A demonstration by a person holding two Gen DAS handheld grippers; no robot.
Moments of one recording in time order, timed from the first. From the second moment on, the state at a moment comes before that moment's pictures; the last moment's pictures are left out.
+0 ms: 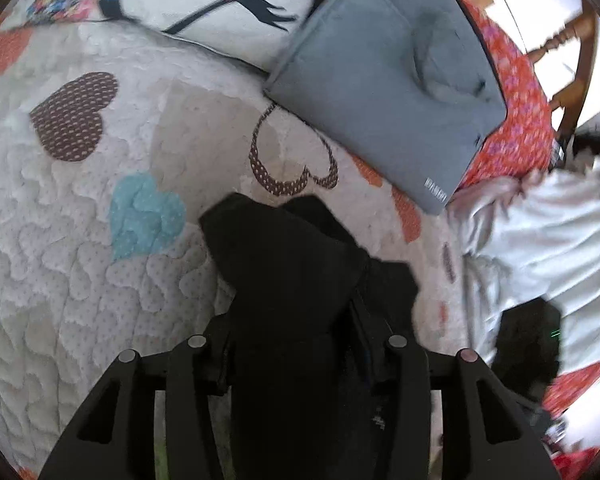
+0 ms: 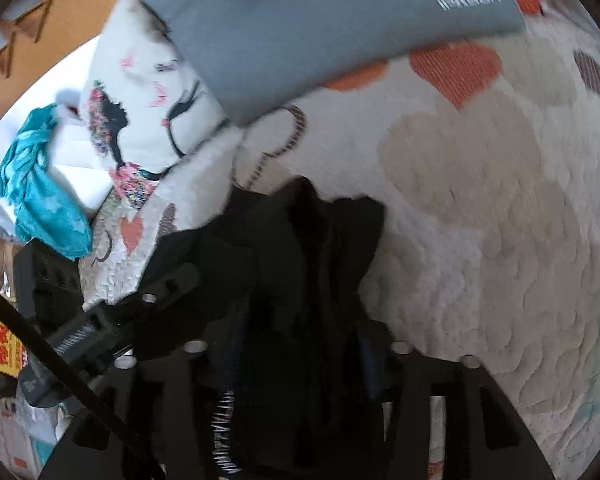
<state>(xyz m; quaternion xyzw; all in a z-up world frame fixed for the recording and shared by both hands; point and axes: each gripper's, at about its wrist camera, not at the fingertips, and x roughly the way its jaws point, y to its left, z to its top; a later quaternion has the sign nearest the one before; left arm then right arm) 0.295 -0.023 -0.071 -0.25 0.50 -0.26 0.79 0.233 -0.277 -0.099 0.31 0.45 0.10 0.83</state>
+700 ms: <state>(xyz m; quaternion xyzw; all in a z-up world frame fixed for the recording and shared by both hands) 0.295 -0.023 -0.091 -0.34 0.47 -0.27 0.77 0.255 -0.309 -0.133 0.57 0.35 0.20 0.72</state>
